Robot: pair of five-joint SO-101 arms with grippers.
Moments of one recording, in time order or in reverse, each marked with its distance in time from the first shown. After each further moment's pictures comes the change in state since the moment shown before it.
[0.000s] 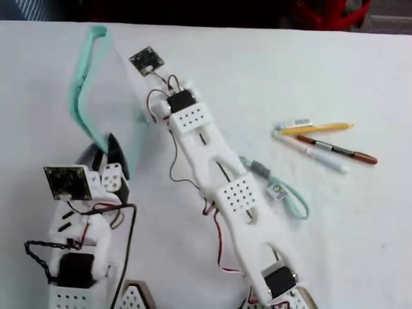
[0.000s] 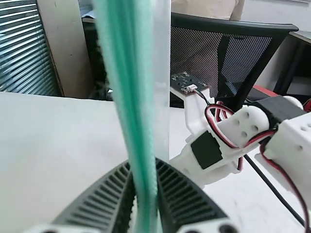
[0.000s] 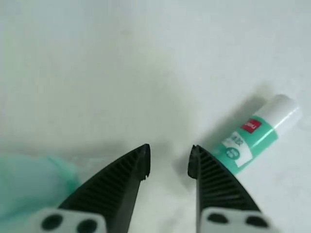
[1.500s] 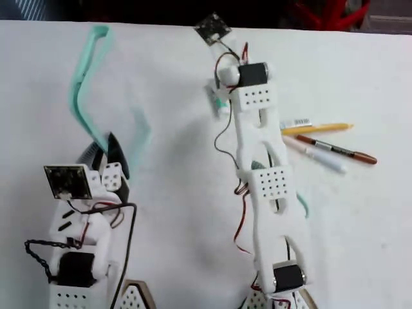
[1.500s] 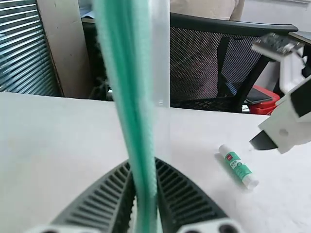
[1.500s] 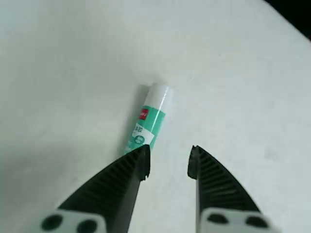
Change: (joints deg) left arm 0.1 0.0 0.0 0.0 0.0; right arm 18.8 1.4 -19.0 15.6 16.3
